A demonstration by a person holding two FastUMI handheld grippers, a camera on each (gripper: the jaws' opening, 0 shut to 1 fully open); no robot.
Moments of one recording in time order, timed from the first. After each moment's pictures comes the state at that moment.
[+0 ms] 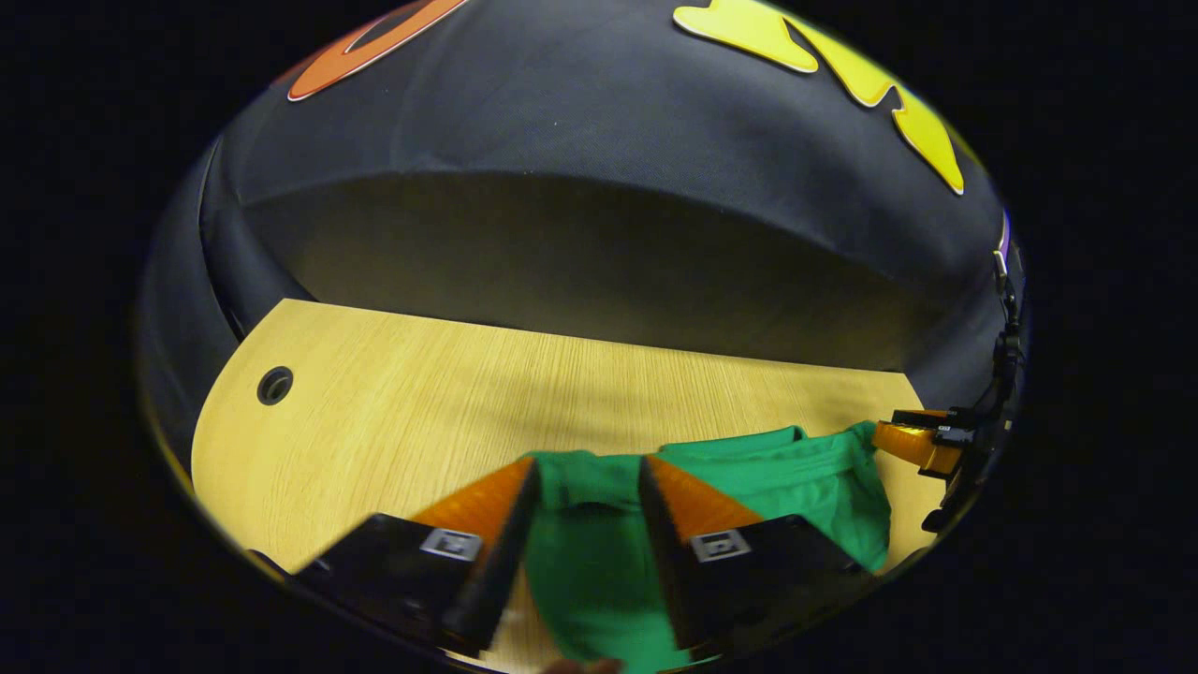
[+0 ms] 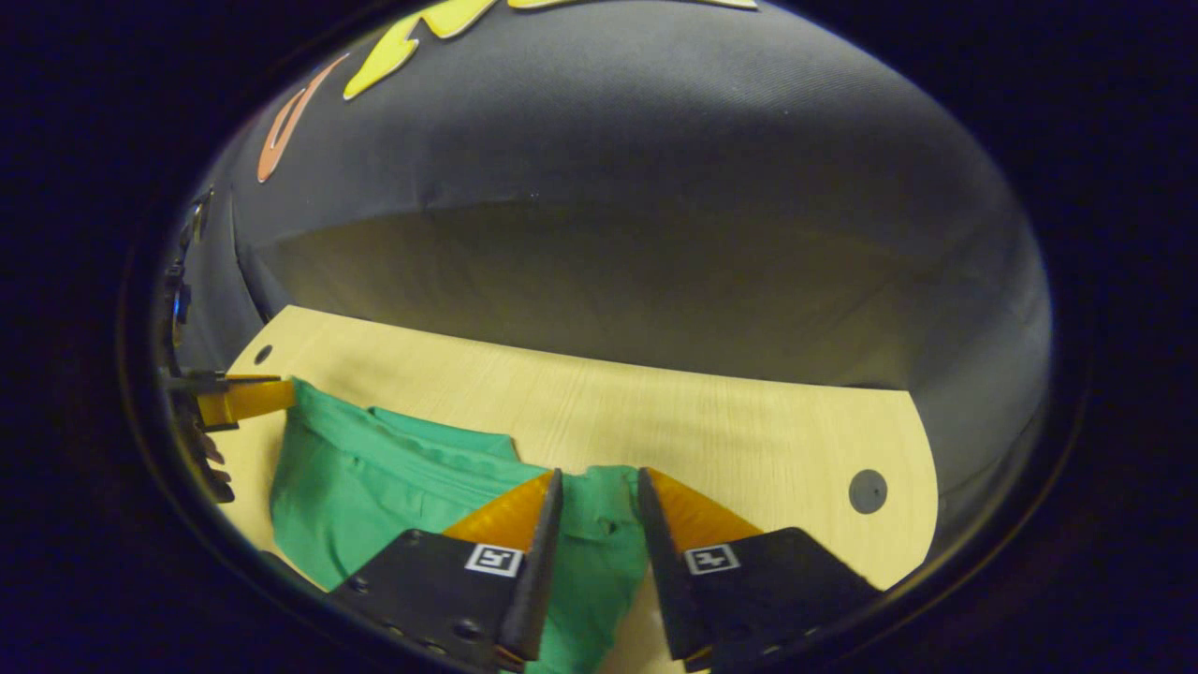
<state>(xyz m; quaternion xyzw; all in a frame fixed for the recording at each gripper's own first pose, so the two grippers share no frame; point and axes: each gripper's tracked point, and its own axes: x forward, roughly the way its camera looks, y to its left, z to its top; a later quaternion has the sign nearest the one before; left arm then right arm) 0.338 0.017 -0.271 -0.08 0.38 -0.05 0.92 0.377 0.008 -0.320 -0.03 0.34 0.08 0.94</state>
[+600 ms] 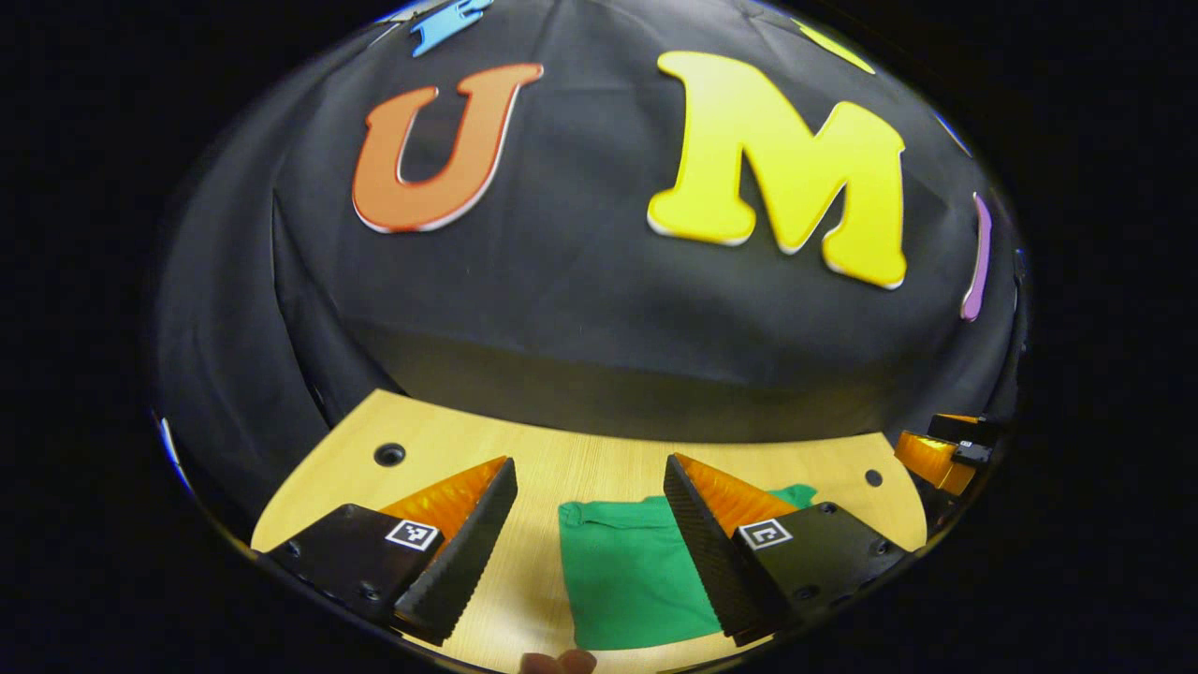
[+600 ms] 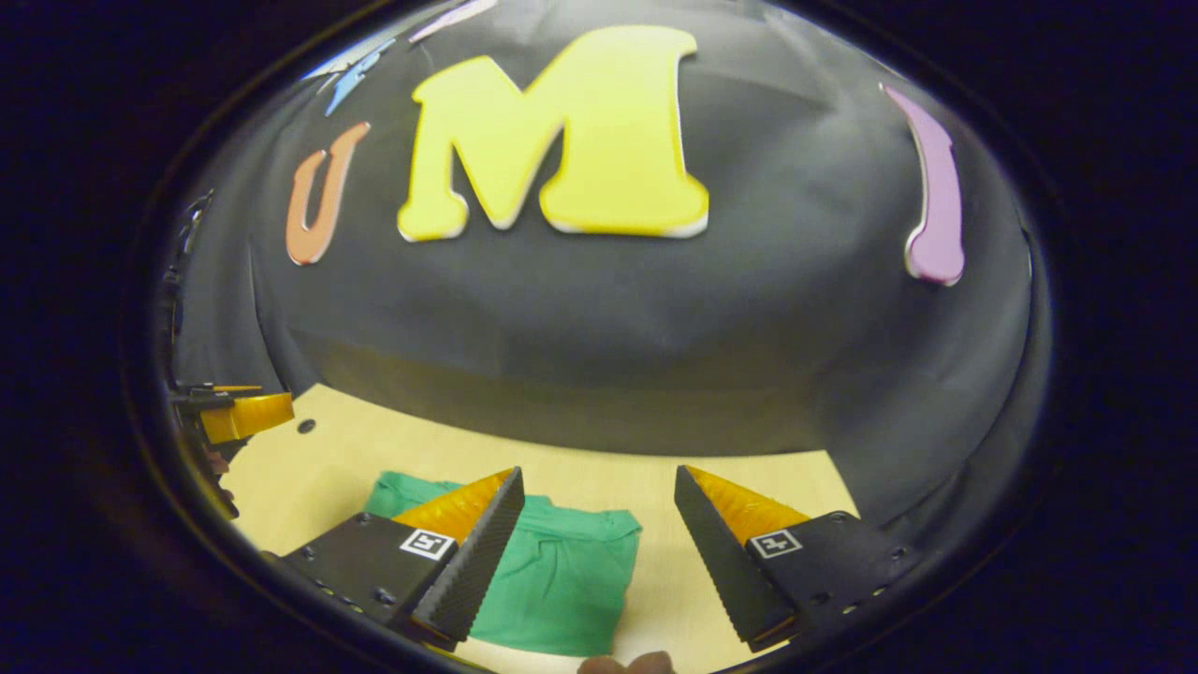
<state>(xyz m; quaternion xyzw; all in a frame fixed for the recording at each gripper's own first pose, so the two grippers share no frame) 0.281 0.028 -0.080 -0.05 0.23 0.00 0.97 0.269 0.011 -0.121 -0.02 0.17 0.06 0.98</state>
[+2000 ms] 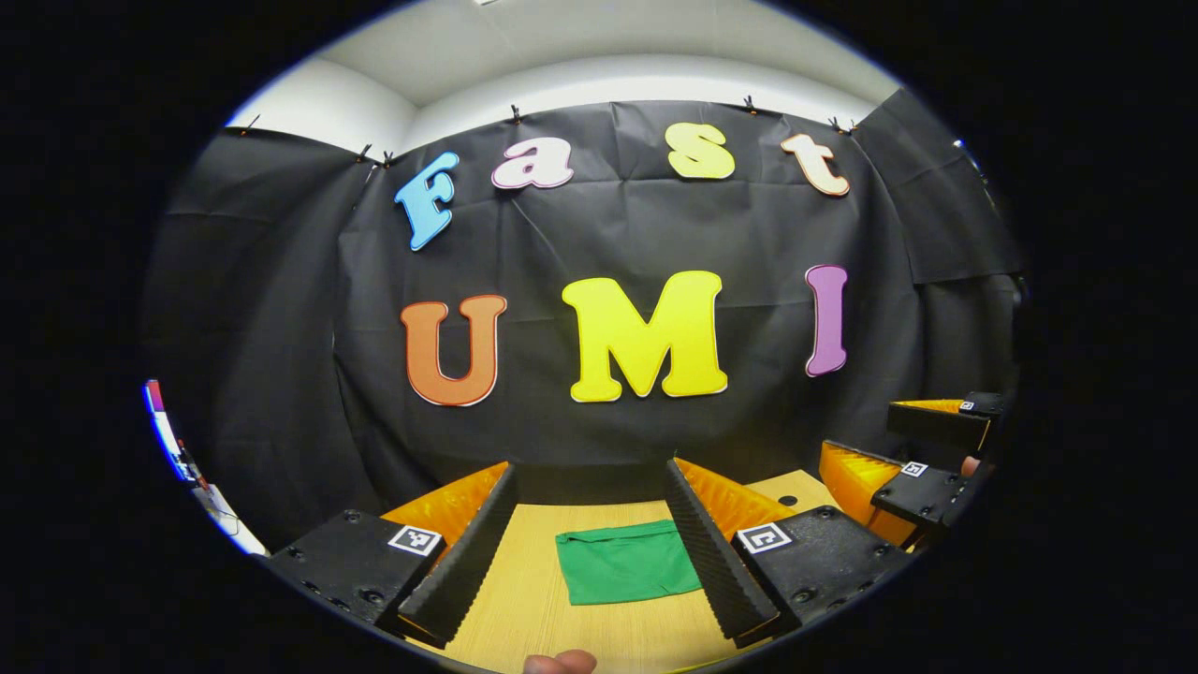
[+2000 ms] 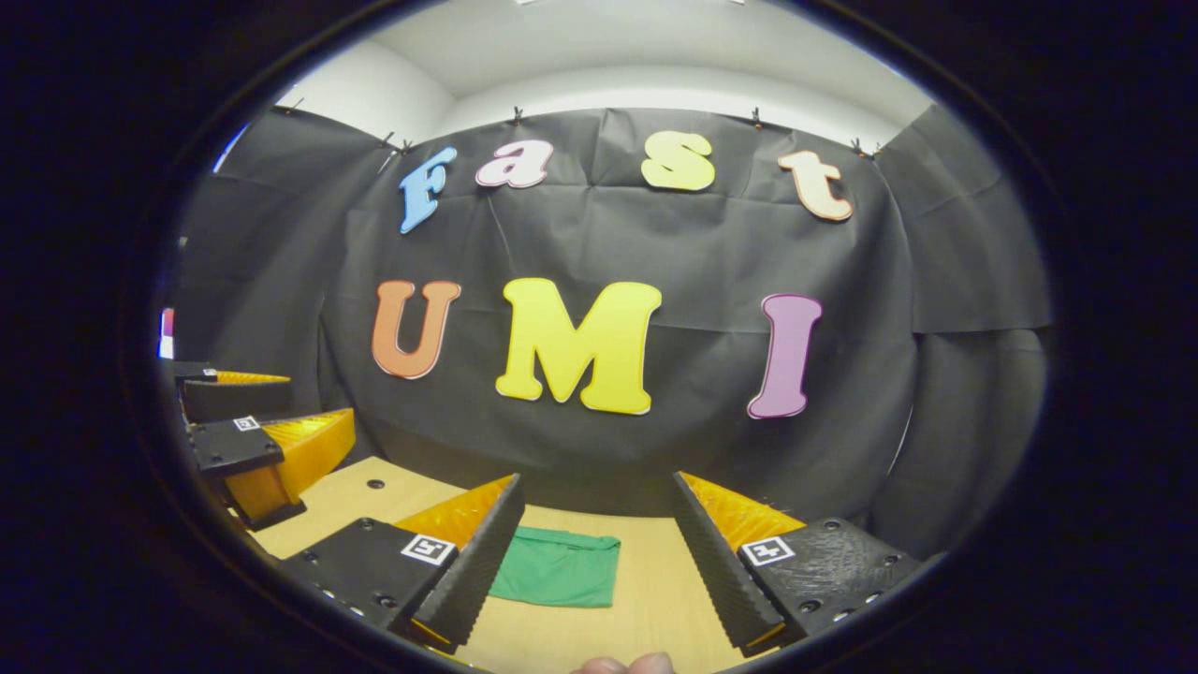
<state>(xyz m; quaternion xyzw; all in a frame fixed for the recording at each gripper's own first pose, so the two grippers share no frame) 0.027 -0.040 0.109 0.02 0.04 -0.02 1.00 -0.025 0.010 0.014 -0.03 -0.01 0.03 1.00</state>
